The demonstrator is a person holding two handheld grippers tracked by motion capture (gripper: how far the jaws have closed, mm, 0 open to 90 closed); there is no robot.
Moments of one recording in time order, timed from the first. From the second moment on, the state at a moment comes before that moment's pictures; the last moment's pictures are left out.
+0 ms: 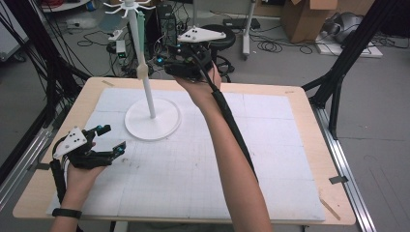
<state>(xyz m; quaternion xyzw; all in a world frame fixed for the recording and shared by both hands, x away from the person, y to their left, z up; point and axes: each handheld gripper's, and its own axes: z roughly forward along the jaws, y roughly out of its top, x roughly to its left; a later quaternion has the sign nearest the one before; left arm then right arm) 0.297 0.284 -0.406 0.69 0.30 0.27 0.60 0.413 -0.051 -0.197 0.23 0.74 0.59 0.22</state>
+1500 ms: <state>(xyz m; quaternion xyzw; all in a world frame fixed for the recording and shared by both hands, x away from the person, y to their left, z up) 0.304 0.286 -0.412 0.70 0.31 0.28 0.57 0.297 -0.303 -0.378 0.29 0.75 0.56 0.19</state>
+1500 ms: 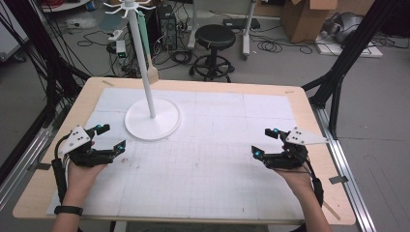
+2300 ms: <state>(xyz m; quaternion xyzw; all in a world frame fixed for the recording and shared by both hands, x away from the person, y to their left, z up) 0.301 0.282 -0.414 0.72 0.31 0.29 0.56 0.285 -0.349 -0.426 0.35 0.73 0.54 0.23</state>
